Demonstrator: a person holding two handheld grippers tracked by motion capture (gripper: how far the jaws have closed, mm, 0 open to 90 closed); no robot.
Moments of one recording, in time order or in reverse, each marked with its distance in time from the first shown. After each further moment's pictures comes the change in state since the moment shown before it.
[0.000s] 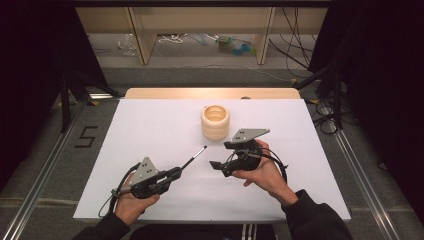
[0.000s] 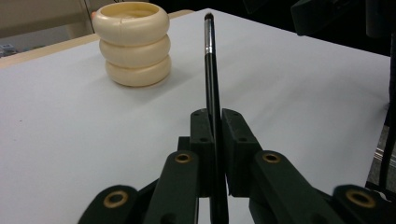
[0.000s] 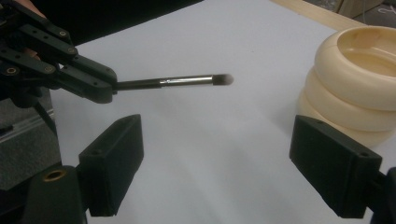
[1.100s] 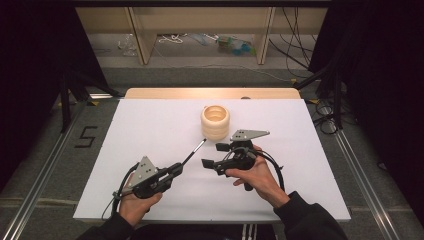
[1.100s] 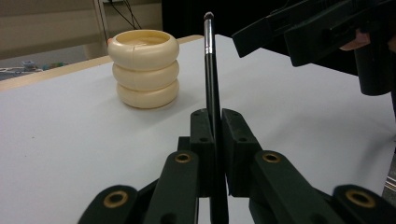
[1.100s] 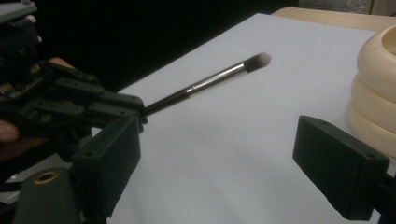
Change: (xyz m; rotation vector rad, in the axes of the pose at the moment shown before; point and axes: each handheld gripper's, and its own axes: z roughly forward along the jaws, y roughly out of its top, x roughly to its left) left arm -0.008 0.004 0.002 -0.084 0.044 -0.016; right arm 0.000 -0.007 0.019 -0.156 0.147 0.182
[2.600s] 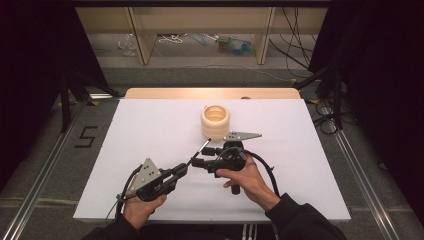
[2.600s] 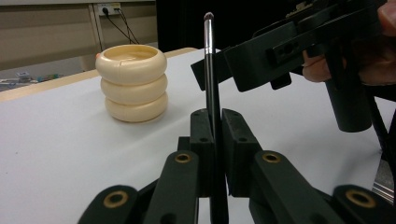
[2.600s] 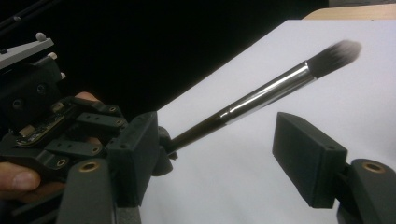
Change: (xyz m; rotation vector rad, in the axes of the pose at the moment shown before) left arm -0.013 0.004 0.002 -0.046 -0.019 0.001; right arm 0.007 -0.004 0.023 -0.071 0.112 0.102
